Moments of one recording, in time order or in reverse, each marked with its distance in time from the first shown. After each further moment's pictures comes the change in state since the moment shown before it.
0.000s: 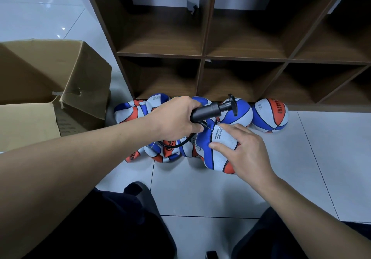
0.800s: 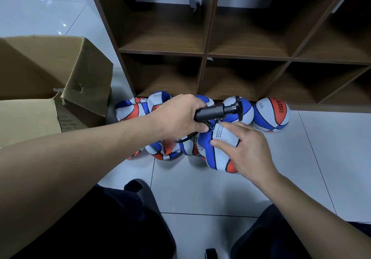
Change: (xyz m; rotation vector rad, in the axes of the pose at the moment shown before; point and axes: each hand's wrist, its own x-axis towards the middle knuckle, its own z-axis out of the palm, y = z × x) left_hand -0.001 0.003 0.003 0.013 0.023 0.049; right_hand 0.002 -0.007 -0.006 -0.029 0.007 -0.014
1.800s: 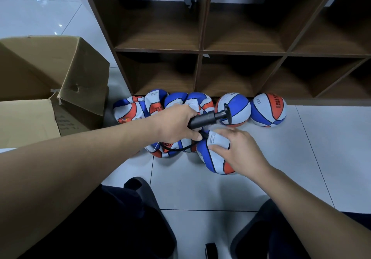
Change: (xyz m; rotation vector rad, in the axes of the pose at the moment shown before) left_hand 0.004 -0.019 0.024 0.040 -0.160 -0.055; right_hand -0.002 0.022 0.012 -0.140 -0.233 -0.020
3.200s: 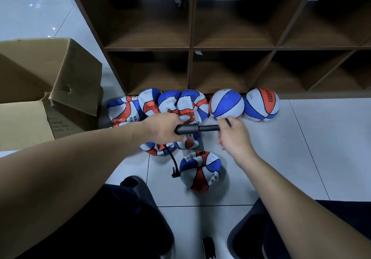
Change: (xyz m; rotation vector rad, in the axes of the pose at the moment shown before) left_hand 0.025 -0.037 0.036 0.240 -0.116 -0.012; right_hand 0.015 -0.004 0.003 0.601 0.177 0.540
